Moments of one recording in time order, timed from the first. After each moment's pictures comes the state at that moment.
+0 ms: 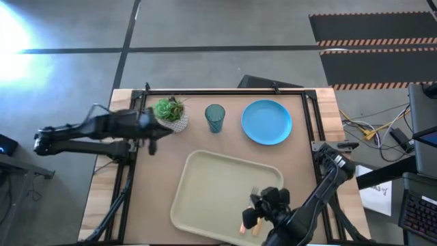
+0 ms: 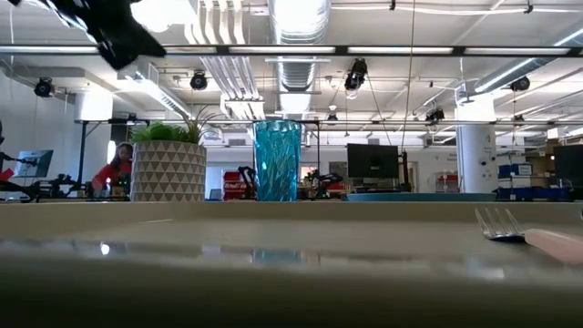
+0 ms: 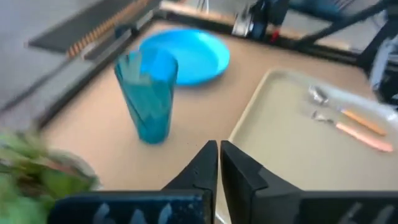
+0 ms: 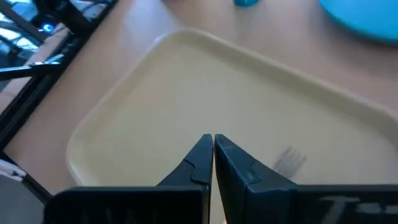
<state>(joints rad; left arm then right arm) 0.11 0.66 0.71 -0.55 -0.08 -0.18 0.82 2.09 2.04 -1.57 0.82 2.06</state>
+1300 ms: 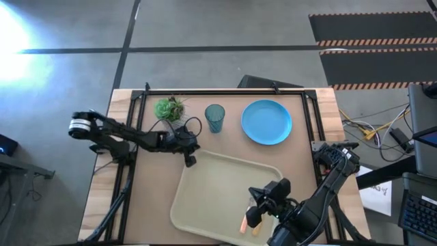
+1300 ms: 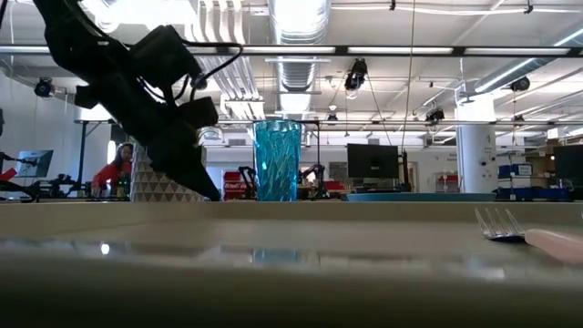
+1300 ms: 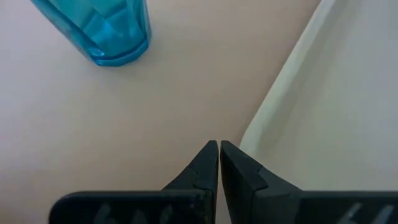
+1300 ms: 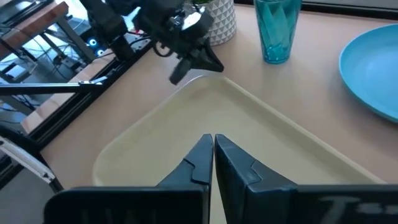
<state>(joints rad) 0.06 1.45 0.49 0.20 -0.19 -0.20 0.82 2.00 2.05 -1.52 0.97 1.82</state>
